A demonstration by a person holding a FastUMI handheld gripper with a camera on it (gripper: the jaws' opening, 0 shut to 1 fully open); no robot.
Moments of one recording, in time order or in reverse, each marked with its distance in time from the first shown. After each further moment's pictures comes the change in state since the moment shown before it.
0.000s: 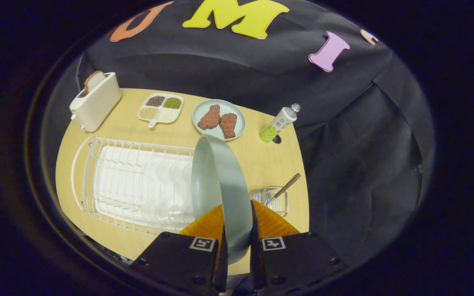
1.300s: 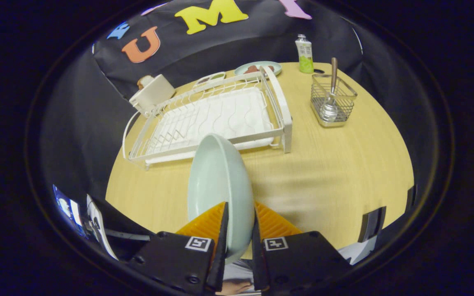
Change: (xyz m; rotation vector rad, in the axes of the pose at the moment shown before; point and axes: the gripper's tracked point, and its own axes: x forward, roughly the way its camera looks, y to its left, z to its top) arm 0.078 0.068 -0.242 0.216 -0.005 0.573
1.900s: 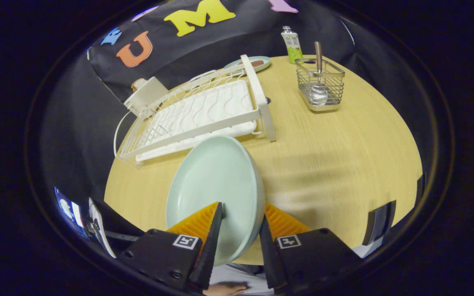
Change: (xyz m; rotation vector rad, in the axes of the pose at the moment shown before) arm 0.020 -0.025 -0.011 0.011 -0.026 0.042
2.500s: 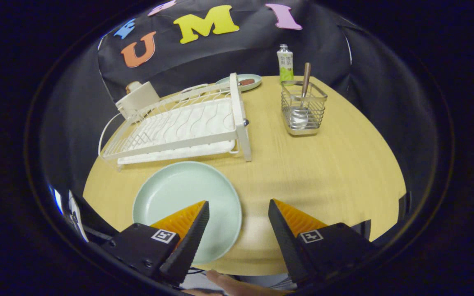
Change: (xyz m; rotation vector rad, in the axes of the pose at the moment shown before) arm -0.006 -0.047 0.027 -0.089 -0.167 -0.165
